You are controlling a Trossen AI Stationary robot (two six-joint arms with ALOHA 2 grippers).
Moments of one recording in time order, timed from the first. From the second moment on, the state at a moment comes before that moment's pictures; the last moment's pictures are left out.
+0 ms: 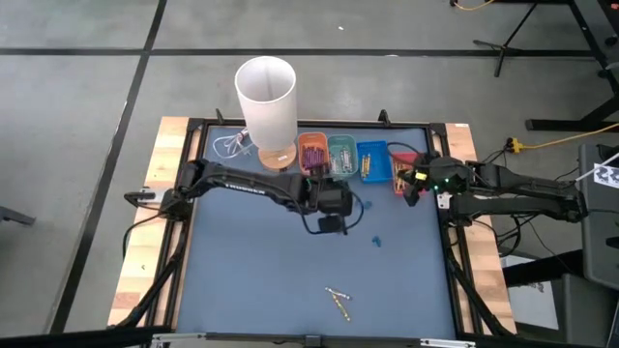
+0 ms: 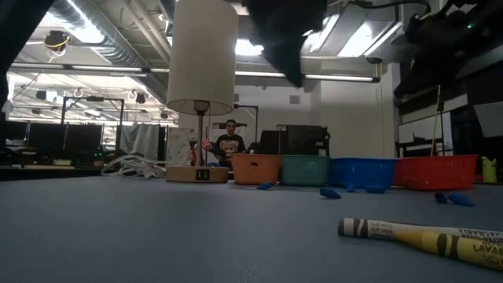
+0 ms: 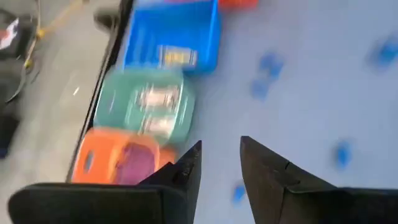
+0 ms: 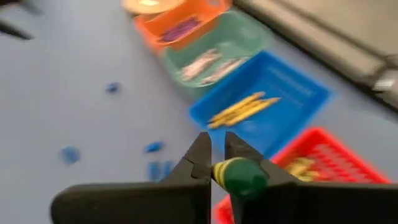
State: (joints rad) left arm -0.09 2.09 1.95 -0.87 -0.56 -0.10; right arm -0.13 0.59 0.62 -0.73 0.27 0.36
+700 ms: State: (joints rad) left arm -0.25 1.53 1.02 -0.66 -0.56 -0.38; right arm -0.13 0.75 0.59 -0.73 0.50 0.37
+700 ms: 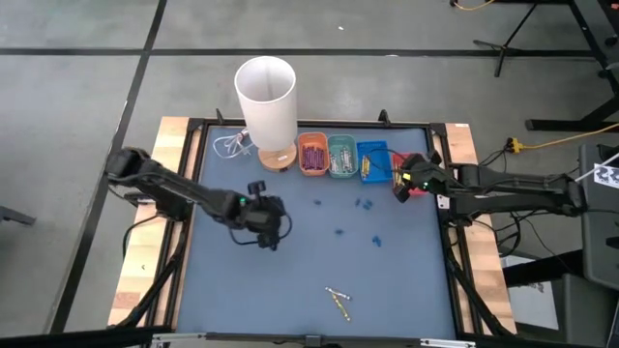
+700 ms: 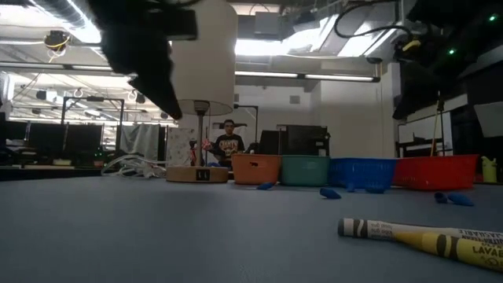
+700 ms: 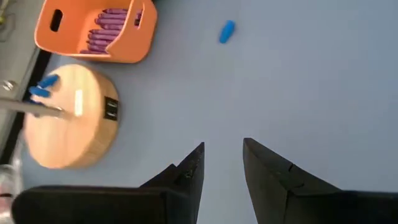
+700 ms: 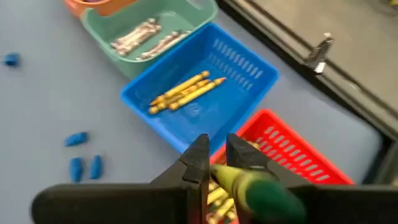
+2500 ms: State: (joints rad) left arm -0.44 1.44 0.80 -0.13 -0.56 -0.50; right arm 0.52 1.22 0.63 -0.11 0.13 0.49
